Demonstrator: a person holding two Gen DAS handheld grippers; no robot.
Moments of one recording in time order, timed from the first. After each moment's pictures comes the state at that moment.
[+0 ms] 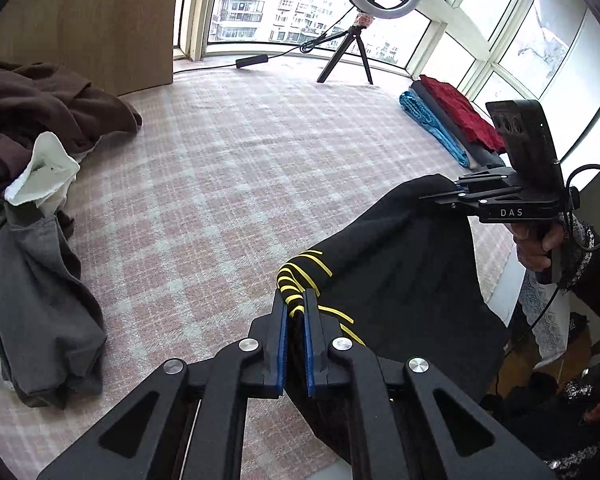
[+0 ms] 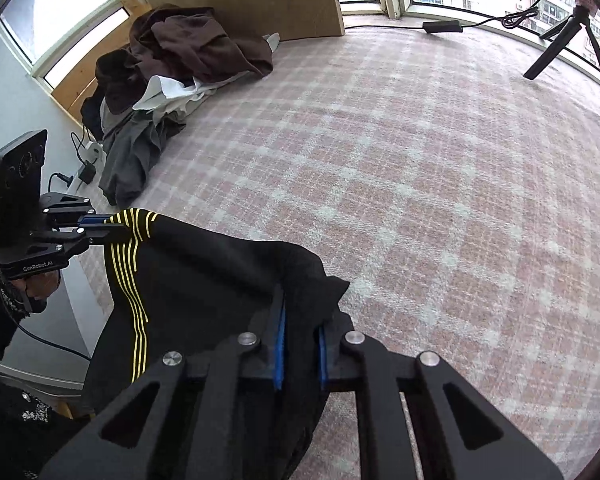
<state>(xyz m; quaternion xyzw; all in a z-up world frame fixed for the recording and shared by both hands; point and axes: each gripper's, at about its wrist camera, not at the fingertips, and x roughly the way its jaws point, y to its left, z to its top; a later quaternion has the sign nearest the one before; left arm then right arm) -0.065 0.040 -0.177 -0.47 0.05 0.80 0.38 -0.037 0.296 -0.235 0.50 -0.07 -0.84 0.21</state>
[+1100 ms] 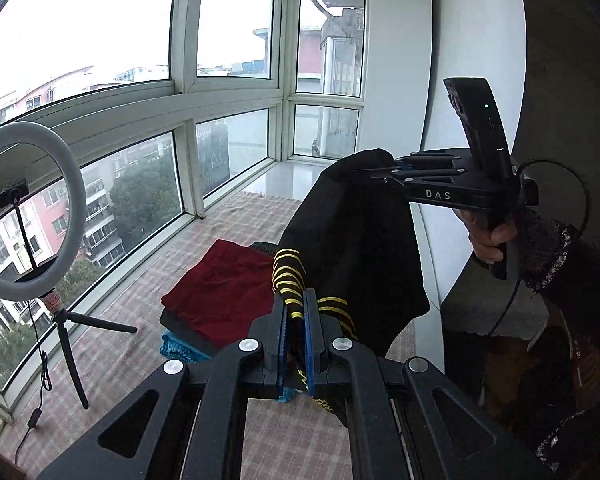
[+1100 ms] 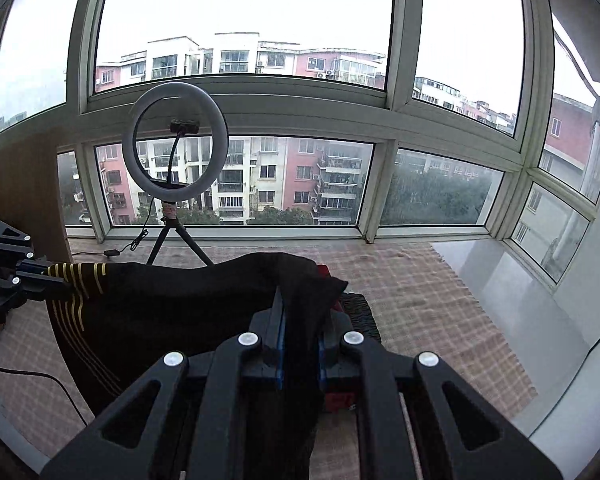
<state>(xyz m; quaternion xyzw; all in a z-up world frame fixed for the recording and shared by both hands) -0.064 0.535 -0.007 -0.25 0.16 0.73 0.62 0.077 0.722 0.005 0.28 0.00 -0.94 -0.17</state>
